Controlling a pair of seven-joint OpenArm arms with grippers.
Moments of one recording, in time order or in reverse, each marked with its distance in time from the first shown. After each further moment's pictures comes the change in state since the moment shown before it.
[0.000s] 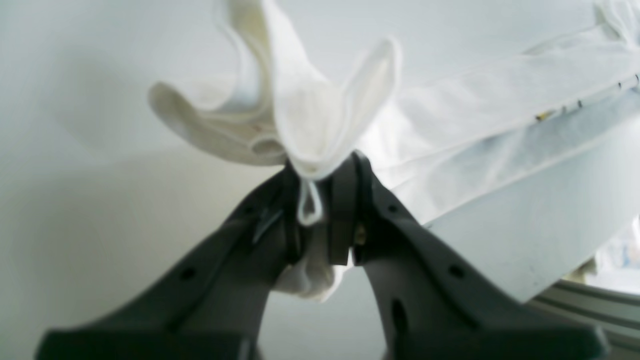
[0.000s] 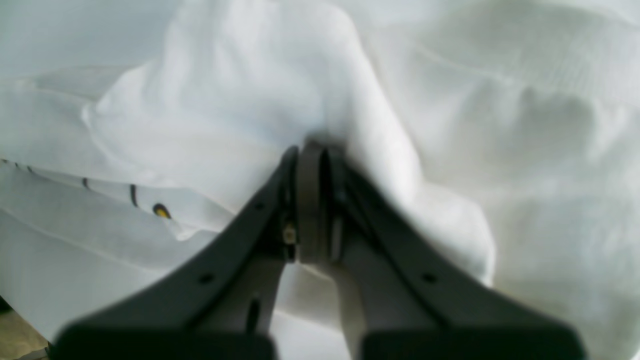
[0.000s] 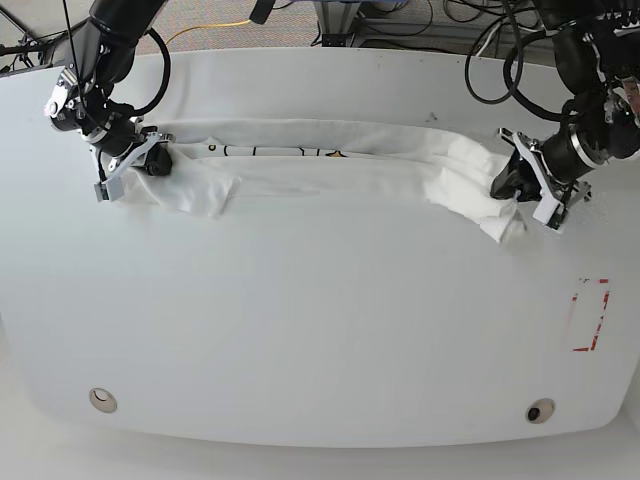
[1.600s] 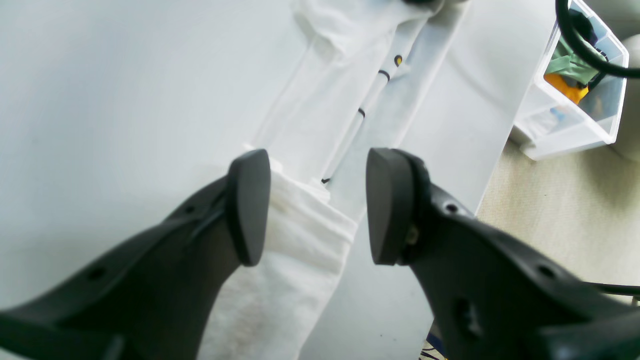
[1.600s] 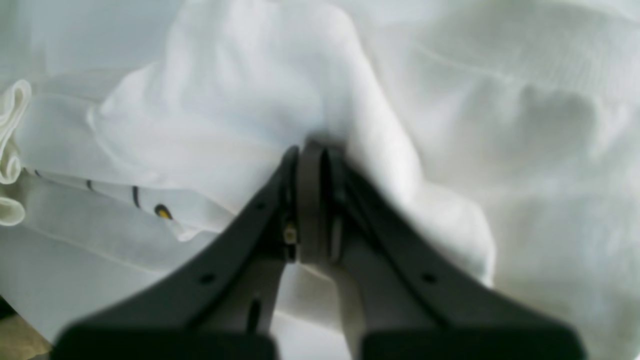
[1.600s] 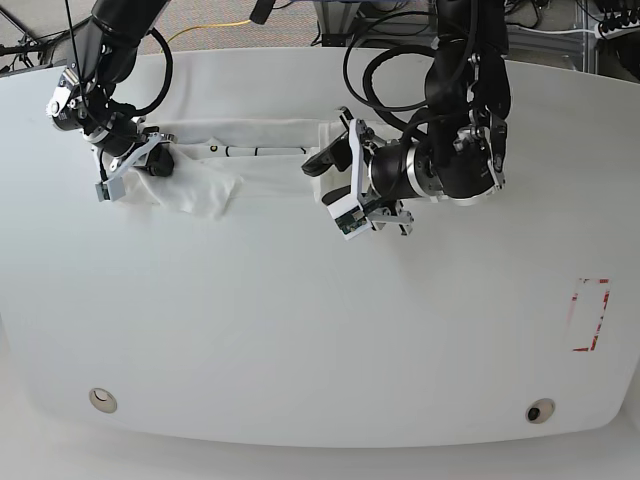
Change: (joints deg) left arm -11.9 18.4 33.9 2.4 10.1 -0.1 9.8; right arm 0.1 -0.6 0.1 0.0 0.2 0.0 0.0
